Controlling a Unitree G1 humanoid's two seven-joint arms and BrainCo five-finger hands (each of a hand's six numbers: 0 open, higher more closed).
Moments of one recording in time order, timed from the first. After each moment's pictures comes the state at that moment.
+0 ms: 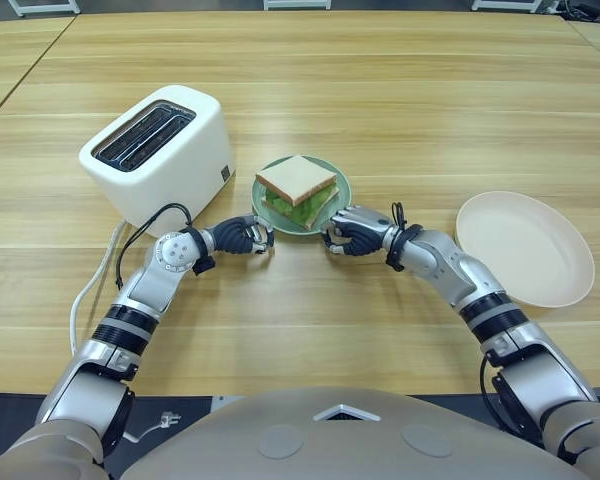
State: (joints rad) left arm -0.21 0.47 -0.31 0.26 0.16 -0.11 -0.60; right arm -0.33 -0.50 0.42 0.37 -0.67 -0.51 0.23
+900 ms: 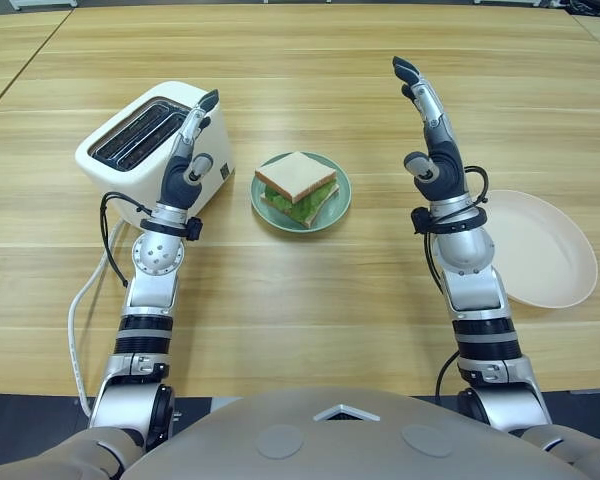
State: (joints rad) left arm -0.18 0.23 0.04 0.18 0.19 -0.57 -0.07; right arm -0.16 -0.28 0.04 -0.07 -0.29 -0.49 -0.01
